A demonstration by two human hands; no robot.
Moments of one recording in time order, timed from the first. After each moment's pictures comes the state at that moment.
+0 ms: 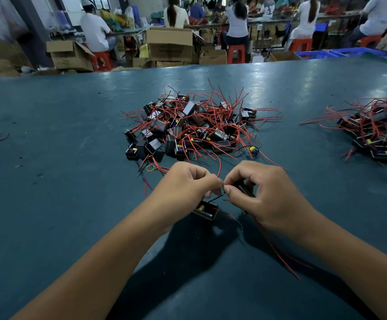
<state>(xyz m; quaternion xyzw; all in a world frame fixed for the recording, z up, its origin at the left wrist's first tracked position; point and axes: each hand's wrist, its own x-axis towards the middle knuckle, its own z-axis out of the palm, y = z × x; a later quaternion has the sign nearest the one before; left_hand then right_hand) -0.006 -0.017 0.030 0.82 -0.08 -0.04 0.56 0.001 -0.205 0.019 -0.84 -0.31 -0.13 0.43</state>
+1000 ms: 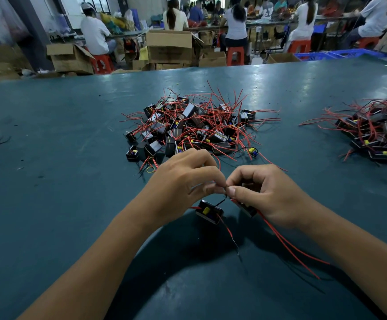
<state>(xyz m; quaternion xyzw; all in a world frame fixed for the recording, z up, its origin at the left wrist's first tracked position) 0.000 0.000 0.040 0.86 -0.40 0.23 0.21 0.010 -0.213 0.021 -0.77 -0.30 0.06 0.56</state>
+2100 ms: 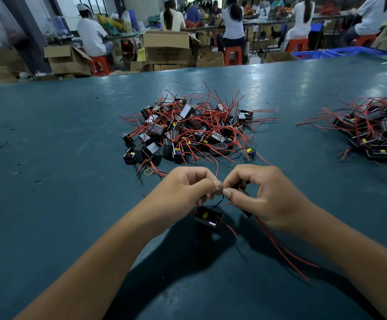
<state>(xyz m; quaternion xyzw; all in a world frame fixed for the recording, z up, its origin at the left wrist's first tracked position) -0.010 -0.015 0.035 0.78 -0.13 -0.10 0.61 0.003 -0.211 0.025 -0.81 -0.35 -0.08 0.46</state>
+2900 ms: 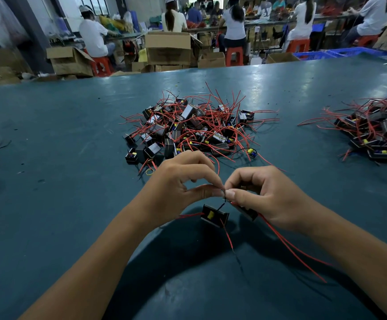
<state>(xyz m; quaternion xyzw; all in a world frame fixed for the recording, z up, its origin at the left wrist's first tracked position) 0.000 0.001 0.040 0.84 -0.38 0.18 0.35 0.004 -0.214 0.030 -0.76 -0.33 0.05 0.55</state>
